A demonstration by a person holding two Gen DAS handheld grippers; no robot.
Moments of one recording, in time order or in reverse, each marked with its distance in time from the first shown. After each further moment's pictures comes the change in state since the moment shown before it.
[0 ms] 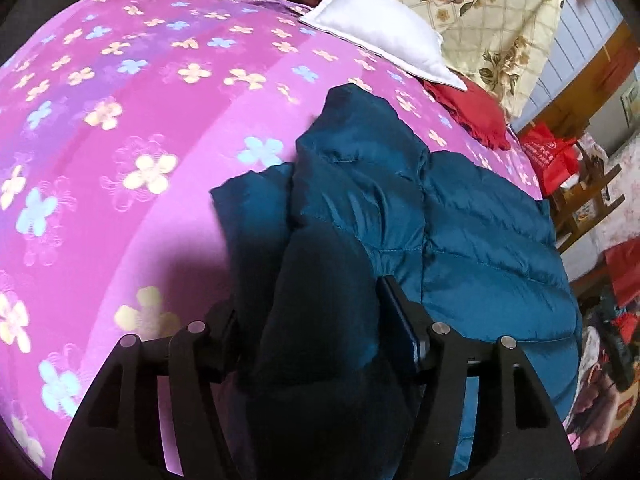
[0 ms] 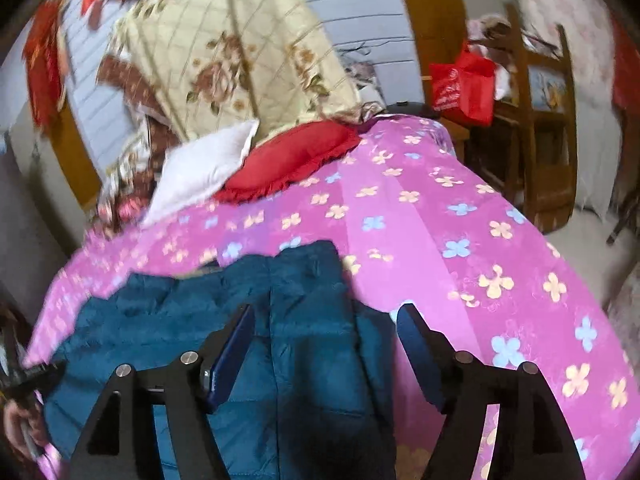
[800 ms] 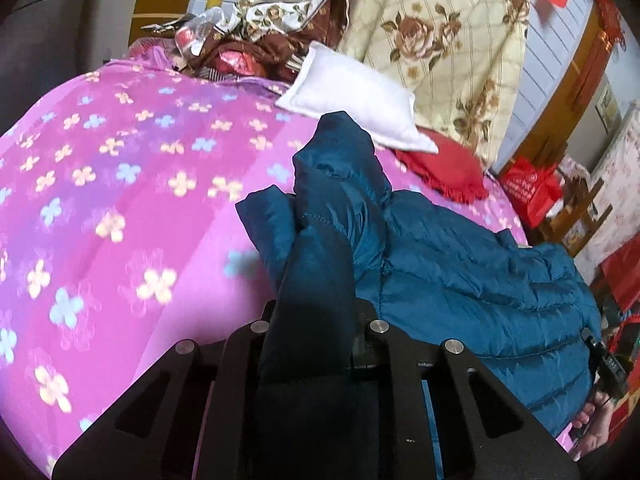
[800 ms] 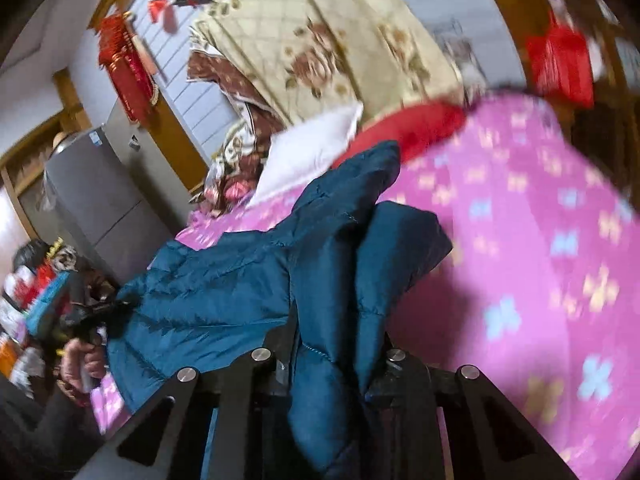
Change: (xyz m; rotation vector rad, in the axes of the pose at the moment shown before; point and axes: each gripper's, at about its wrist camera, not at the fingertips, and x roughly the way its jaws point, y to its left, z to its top) left arm -0.052 -0.024 0.043 0.062 -0.236 -0.017; right arm -0.011 -0.024 0.003 -0.023 -0.056 0.463
